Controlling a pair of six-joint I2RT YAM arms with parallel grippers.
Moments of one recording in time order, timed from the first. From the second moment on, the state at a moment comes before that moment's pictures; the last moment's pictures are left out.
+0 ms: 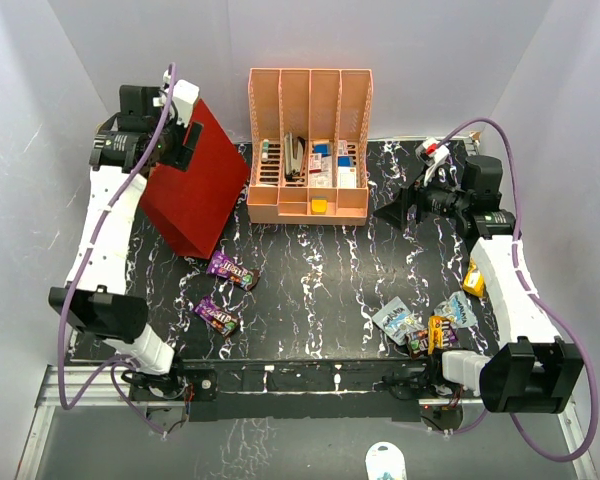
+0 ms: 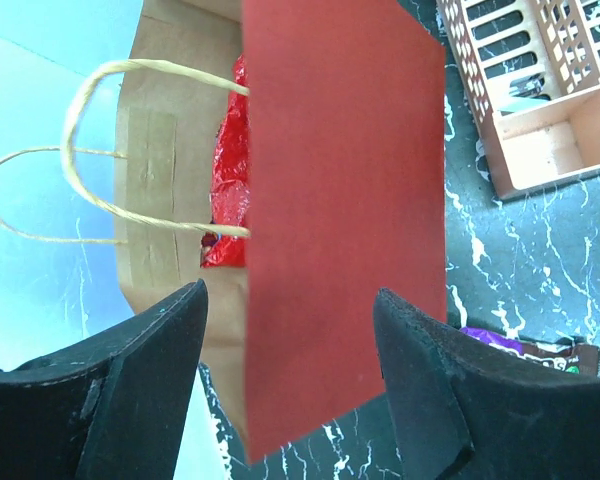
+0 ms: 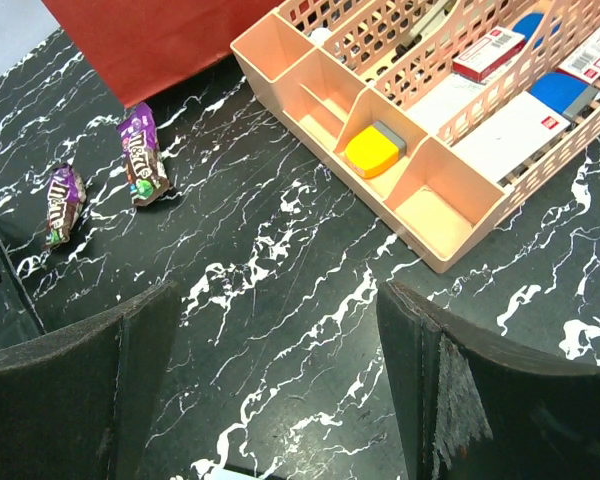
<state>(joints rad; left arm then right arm) -0.14 1.63 1.98 -1.00 -0.09 0.37 -0.04 1.17 1.08 -0.37 -0.90 -0.16</state>
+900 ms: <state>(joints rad) 0.36 1.56 1.61 -0.70 0.15 0.24 -0.04 1.22 1.08 -0.40 -0.89 -0.19</state>
